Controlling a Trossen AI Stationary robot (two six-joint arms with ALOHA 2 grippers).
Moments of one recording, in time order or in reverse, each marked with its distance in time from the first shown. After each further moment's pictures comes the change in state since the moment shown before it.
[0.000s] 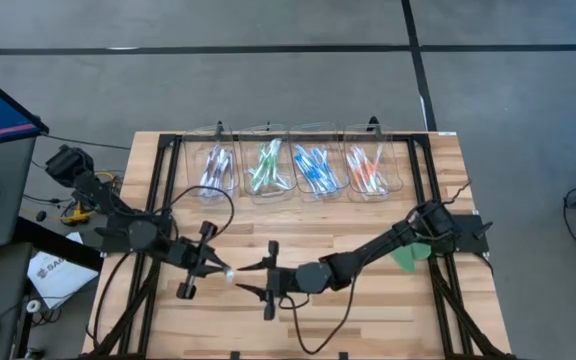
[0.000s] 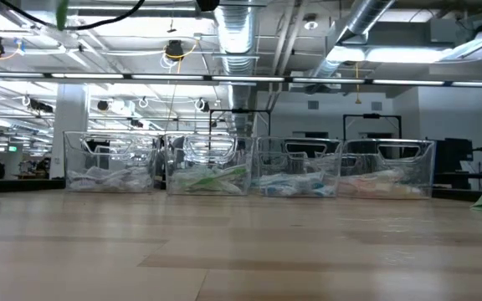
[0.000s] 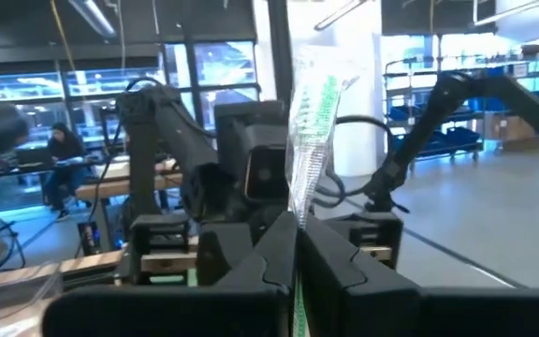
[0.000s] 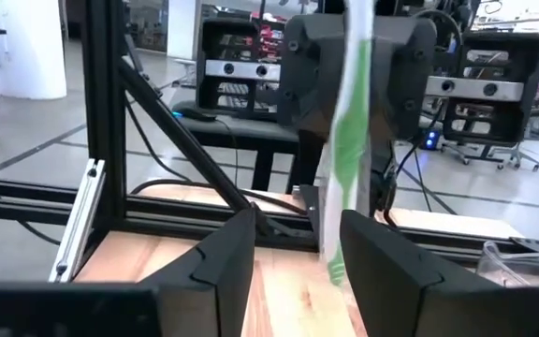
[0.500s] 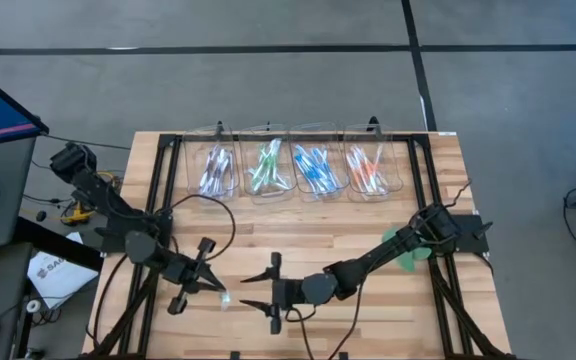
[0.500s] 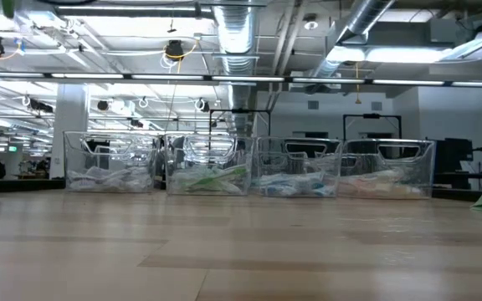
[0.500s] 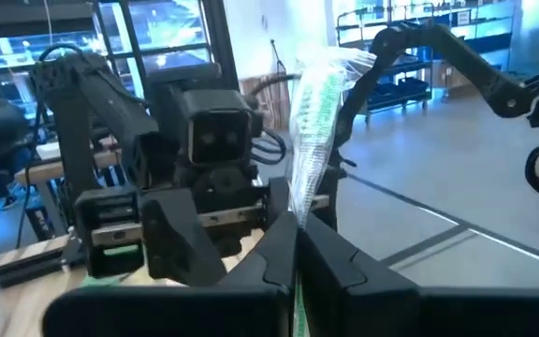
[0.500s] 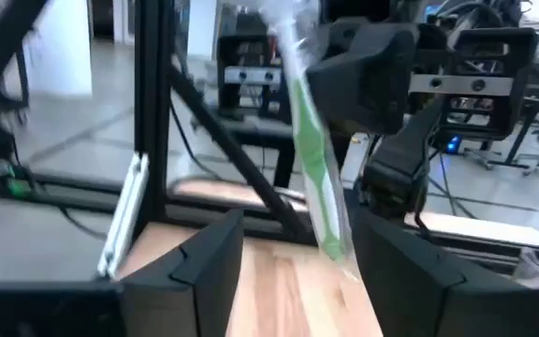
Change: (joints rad) left arm -0.119 0.001 0.095 -0.244 -0.008 0.002; right arm 0.061 -0.001 -0.001 -0.011 0.000 0.002
